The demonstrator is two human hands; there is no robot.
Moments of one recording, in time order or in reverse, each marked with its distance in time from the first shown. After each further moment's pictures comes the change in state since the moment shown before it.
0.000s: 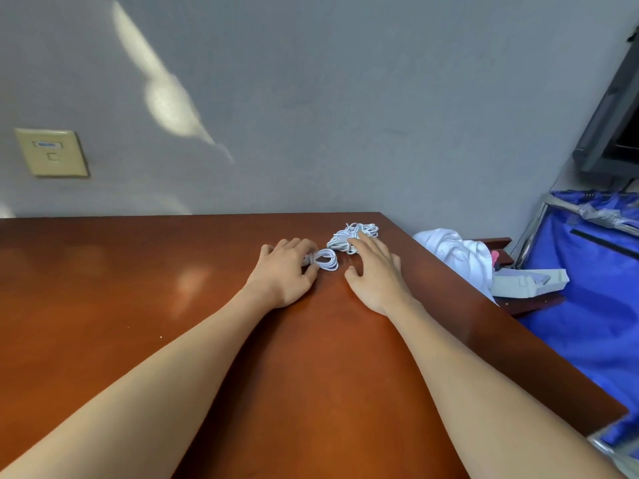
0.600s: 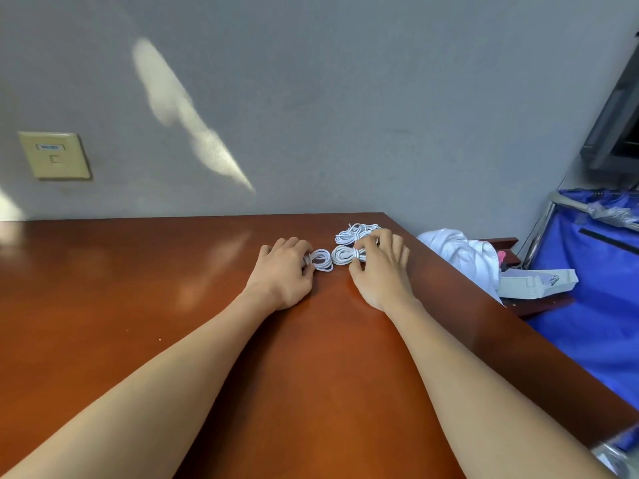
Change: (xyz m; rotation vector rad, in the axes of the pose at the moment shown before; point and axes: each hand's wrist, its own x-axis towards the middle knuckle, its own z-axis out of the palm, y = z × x) left_hand 0.000 -0.002 0.005 0.068 0.079 -0.025; right_hand 0.007 0.002 0.009 -0.093 0.228 0.008
